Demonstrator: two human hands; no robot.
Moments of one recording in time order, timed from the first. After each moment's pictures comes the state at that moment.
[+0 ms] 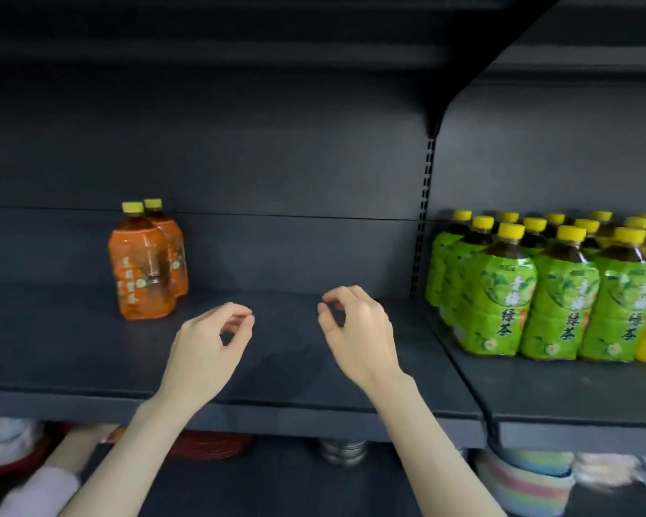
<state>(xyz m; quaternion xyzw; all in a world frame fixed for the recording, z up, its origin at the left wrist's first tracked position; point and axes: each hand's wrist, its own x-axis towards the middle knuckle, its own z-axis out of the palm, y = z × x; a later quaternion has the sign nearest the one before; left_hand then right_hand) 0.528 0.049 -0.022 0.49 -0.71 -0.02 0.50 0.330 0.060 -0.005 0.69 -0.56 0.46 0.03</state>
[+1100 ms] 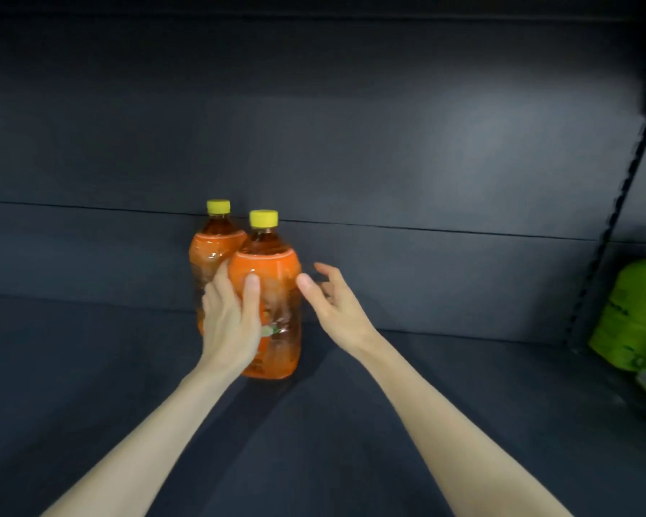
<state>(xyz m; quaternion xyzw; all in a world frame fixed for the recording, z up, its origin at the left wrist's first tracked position) 0.660 -0.183 -0.021 0.55 -0.60 -0.09 0.57 0.507 -0.183 0.002 0.67 -0.46 0.47 -0.36</state>
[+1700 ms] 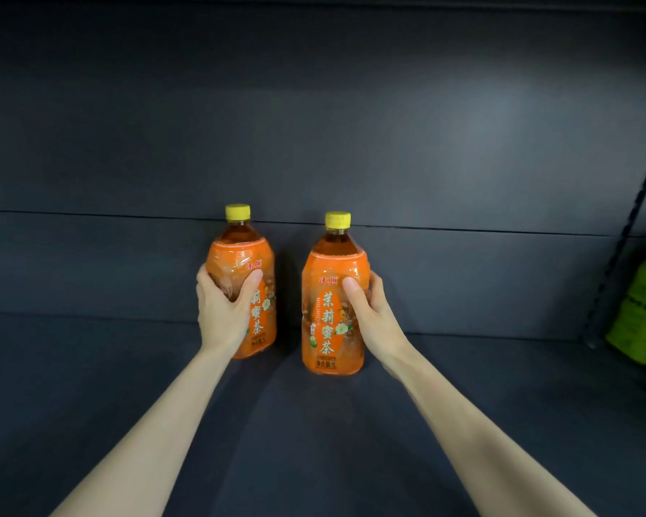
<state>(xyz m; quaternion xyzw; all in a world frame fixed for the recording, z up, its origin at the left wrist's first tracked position) 0.708 -0.257 -0.029 0.53 -0.52 -0.23 0.63 0.509 -0.203 -0.011 0.57 -0.46 0.55 -0.41</state>
